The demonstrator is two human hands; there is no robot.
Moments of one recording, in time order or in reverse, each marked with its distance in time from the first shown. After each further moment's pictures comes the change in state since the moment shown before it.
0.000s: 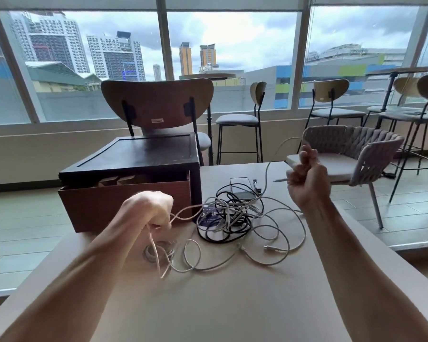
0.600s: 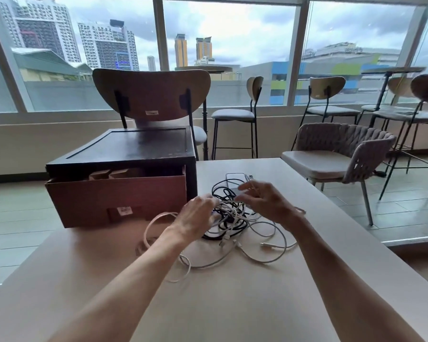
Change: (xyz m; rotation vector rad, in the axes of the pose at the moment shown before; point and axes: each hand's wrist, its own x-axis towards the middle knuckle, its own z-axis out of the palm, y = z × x) left_hand 0.047 0.083 0.063 -0.435 0.591 0.441; right_hand -0.021 0.058 -0.032 -1.378 -0.570 -0.001
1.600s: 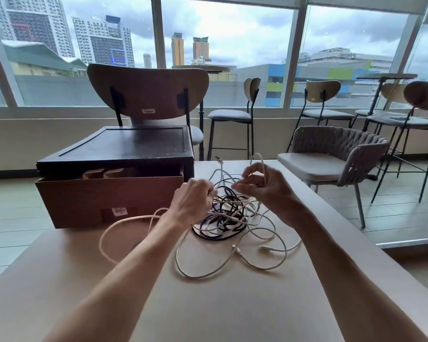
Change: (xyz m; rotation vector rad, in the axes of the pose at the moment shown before) left_hand 0.021 -0.001 -0.024 -0.072 0.179 -0.066; right_hand -0.011 -0.044 -0.008 0.387 0.020 -0.123
